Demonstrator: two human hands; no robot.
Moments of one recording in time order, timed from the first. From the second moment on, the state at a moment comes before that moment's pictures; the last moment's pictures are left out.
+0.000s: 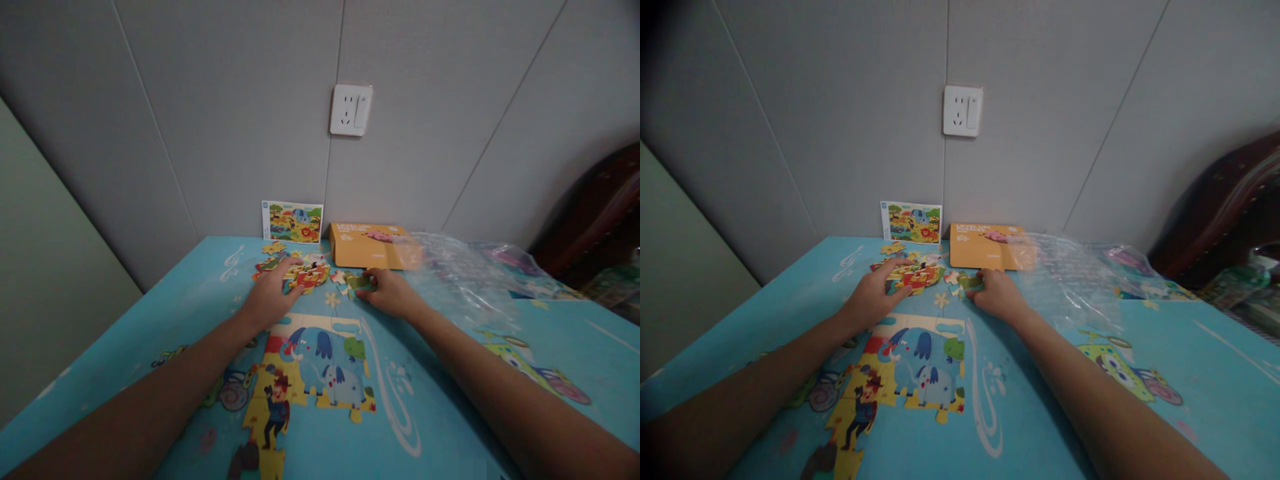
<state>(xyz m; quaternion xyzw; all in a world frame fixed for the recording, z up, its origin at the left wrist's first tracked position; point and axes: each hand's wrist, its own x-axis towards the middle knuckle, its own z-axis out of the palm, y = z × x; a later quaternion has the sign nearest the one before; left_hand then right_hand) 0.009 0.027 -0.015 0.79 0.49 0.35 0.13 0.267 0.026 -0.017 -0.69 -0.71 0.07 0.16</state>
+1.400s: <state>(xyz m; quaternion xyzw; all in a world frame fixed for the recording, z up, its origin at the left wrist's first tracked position) -0.001 0.045 -0.011 0.65 0.53 0.52 0.20 0.255 0.027 -0.019 -0.62 -0.67 0.01 0.40</state>
